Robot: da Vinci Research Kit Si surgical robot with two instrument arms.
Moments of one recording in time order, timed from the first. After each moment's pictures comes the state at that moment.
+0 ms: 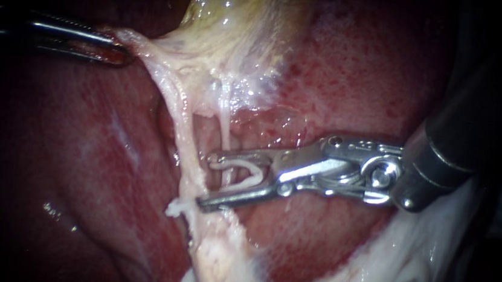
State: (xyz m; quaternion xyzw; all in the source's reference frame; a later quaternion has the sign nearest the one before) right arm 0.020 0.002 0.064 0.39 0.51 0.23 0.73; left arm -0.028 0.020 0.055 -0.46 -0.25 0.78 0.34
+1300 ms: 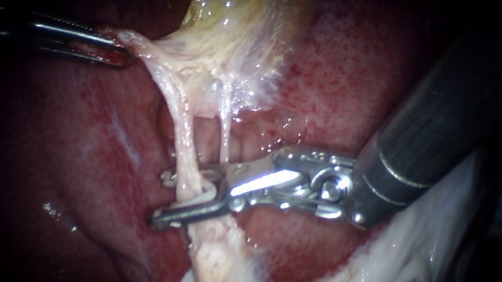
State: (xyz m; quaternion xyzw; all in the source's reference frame) right arm 0.026 -0.001 0.061 0.45 0.51 0.21 0.70; left arm -0.028 0.020 0.056 -0.46 -0.25 0.78 0.34
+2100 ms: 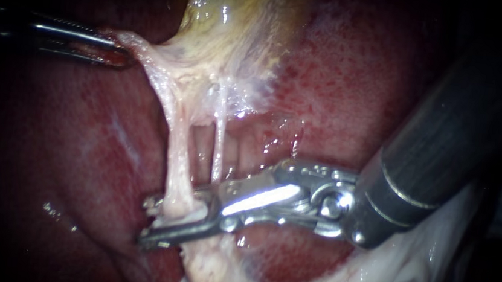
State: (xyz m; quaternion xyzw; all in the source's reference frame) right arm 0.026 -0.002 0.059 0.47 0.52 0.22 0.67; left arm -0.028 0.020 0.056 -0.46 -0.25 0.78 0.34
